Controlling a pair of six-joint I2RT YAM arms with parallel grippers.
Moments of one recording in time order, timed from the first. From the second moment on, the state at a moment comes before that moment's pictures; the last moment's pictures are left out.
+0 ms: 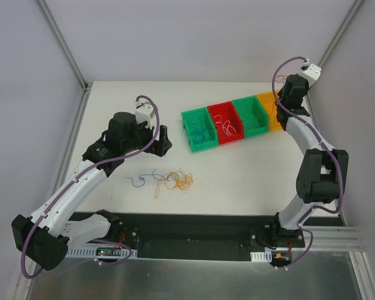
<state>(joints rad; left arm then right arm) -0.49 1.04 0.98 -0.46 0.17 -0.18 0.03 1.68 1.26 0.20 0.48 0.31</state>
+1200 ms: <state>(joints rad) -0.48 1.06 0.98 -0.44 0.19 -0.18 -0.04 1.97 1.57 -0.28 0.47 0.52</state>
